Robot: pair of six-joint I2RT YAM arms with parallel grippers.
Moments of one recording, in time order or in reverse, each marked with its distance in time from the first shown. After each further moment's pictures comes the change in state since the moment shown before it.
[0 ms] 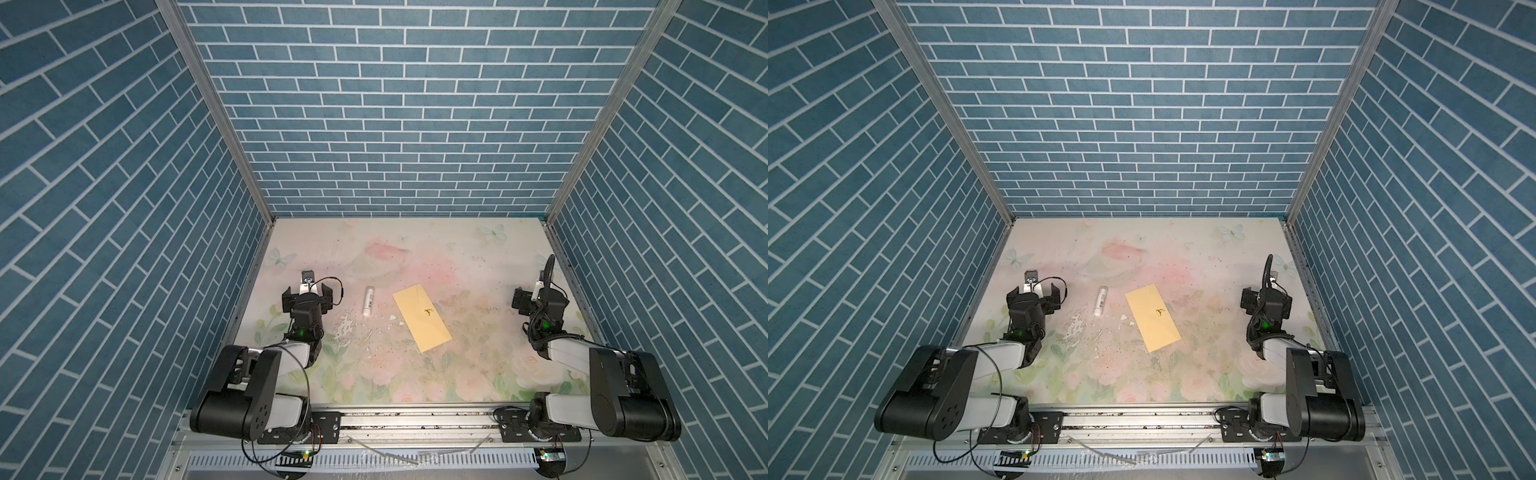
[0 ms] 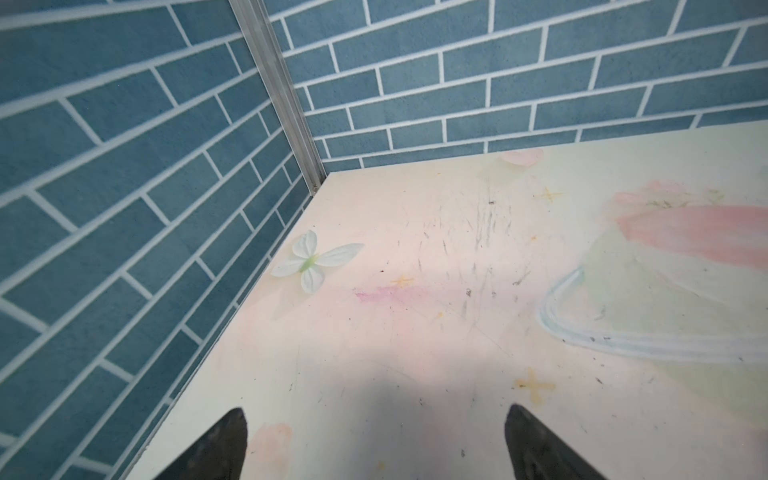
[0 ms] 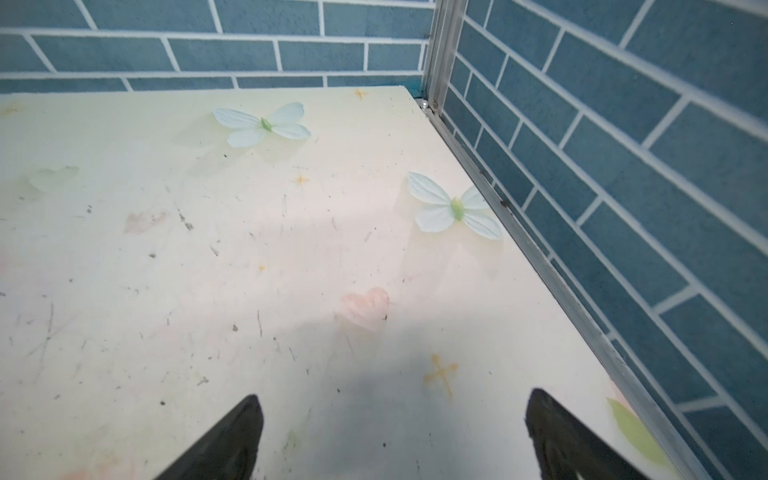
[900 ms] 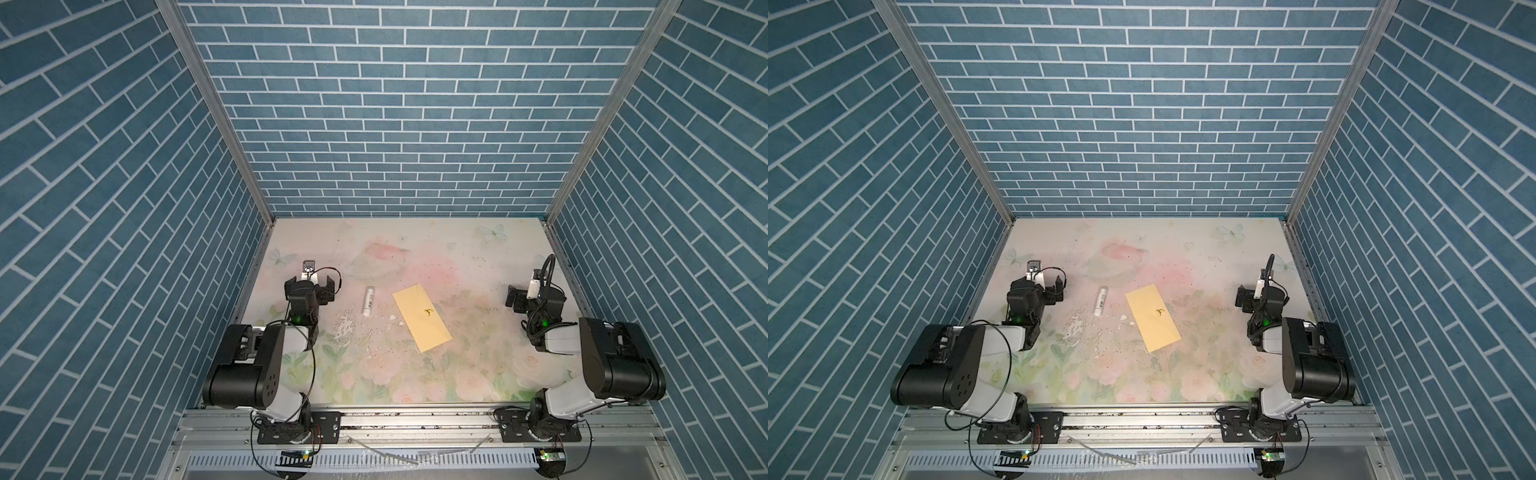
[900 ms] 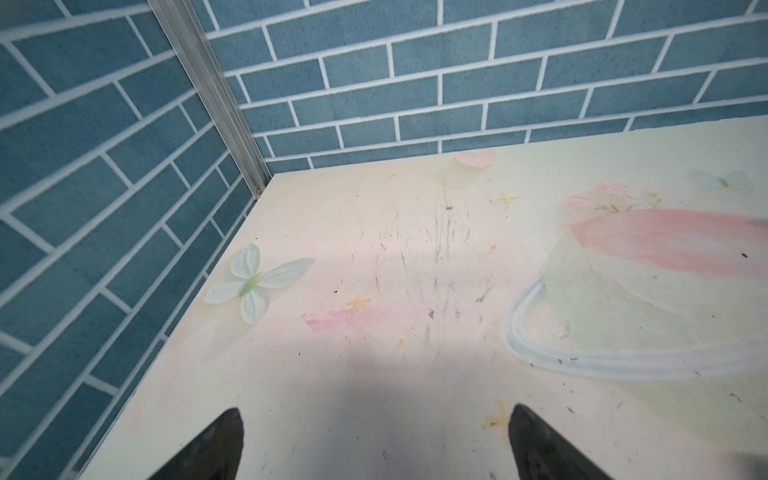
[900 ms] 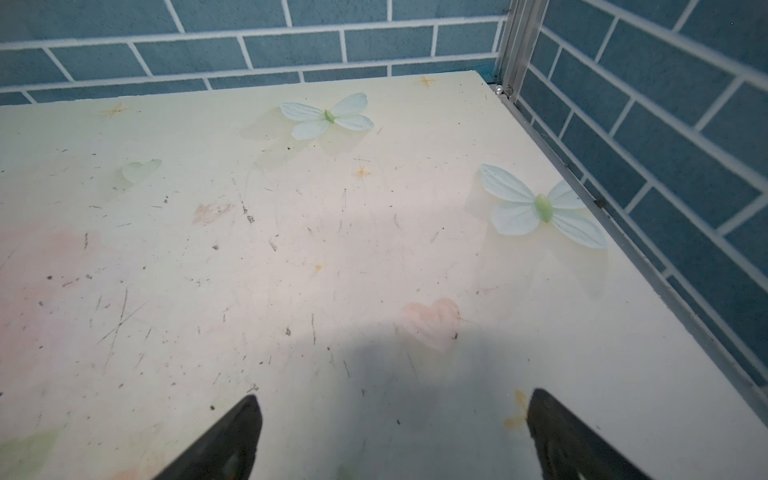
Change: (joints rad) left arm 0.091 0.111 0.125 -0.048 0.234 0.001; right arm -0.036 0.212 0.013 0.187 -0.204 0.015
